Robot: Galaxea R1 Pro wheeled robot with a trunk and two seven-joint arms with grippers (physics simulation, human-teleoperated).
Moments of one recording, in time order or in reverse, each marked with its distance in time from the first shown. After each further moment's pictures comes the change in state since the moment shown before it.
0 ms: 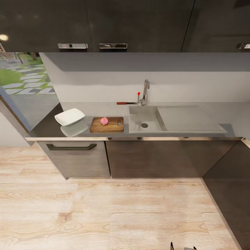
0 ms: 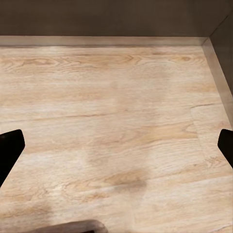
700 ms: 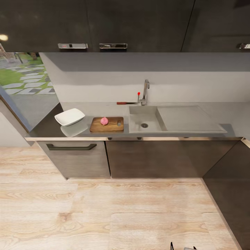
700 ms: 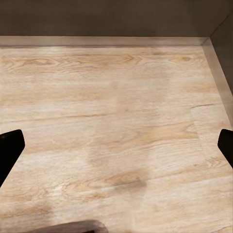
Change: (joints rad) left arm 0.000 -0.020 -0.001 0.001 0.002 0.003 0.002; right arm 0.000 0.000 0.000 0.000 0.000 0.000 0.001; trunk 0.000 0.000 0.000
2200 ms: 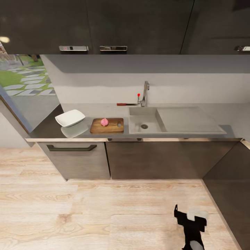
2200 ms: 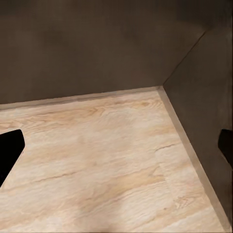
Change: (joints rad) left arm 0.000 -0.001 0.000 0.033 -0.001 -0.002 -0.001; right arm -0.065 0.004 0.001 -0.476 0.004 0.440 -0.155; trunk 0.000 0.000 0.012
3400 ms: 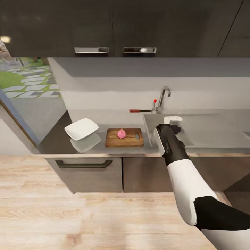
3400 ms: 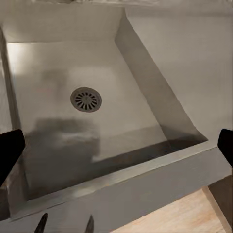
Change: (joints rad) left arm 0.000 0.000 0.000 0.001 0.000 0.000 -0.001; right arm -1.086 0.135 0.005 0.386 0.005 0.634 -0.163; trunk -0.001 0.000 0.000
